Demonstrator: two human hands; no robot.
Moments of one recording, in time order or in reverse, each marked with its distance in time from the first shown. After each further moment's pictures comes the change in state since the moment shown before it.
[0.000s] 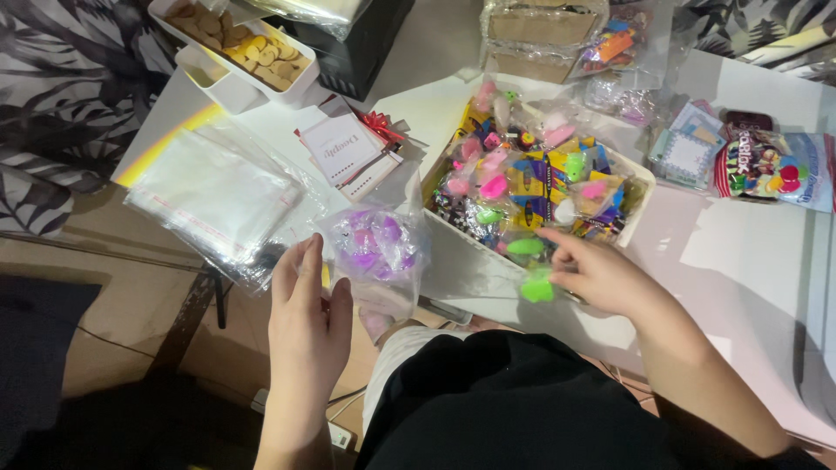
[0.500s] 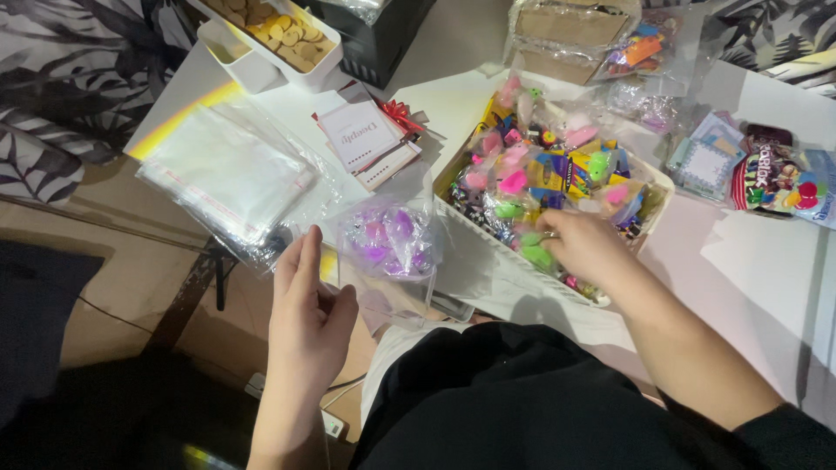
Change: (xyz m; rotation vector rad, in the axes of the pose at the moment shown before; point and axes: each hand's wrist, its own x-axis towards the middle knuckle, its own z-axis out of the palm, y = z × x) left_hand -0.010 -0.007 -0.017 -0.259 -0.067 -0.149; right_hand 0.026 -0.048 0.000 -0.302 0.062 0.121
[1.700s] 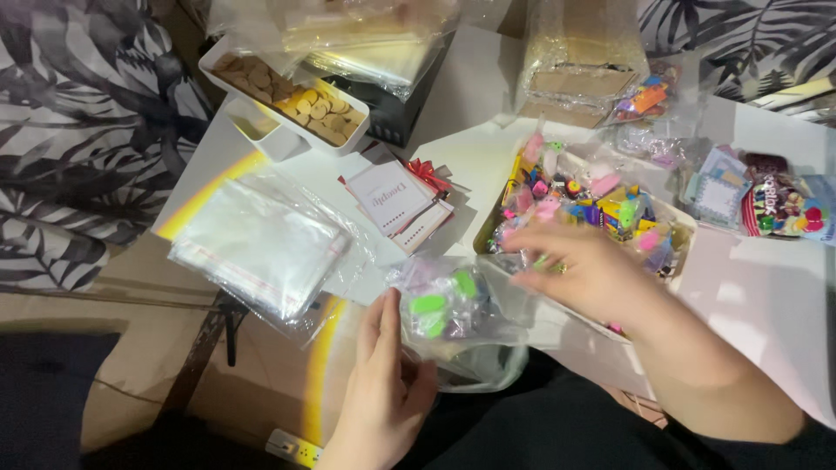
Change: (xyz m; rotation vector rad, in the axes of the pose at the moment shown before) left_hand 0.042 -0.018 -0.027 -0.117 -0.361 0.028; right_hand -0.006 -0.096 -0.052 0.458 0.297 -0.390
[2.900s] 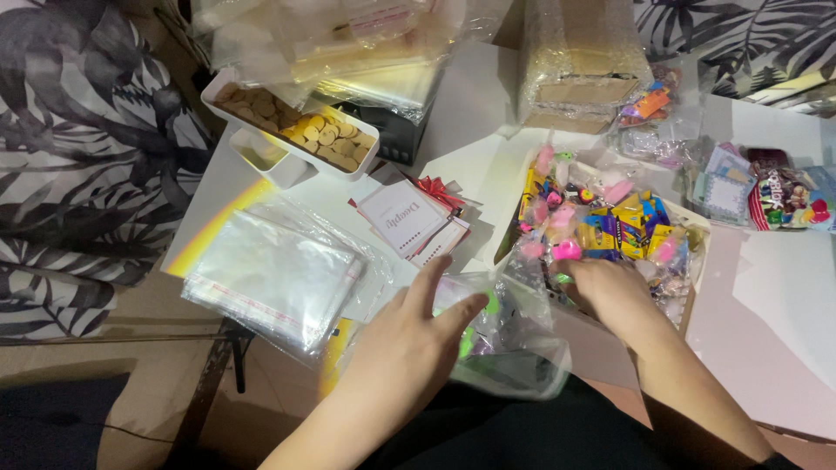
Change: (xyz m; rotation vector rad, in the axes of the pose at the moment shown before) left_hand 0.076 0.029 -0.054 0.616 -0.247 0.386; right_hand 0.016 0.052 0.037 -0.684 -0.286 0.487
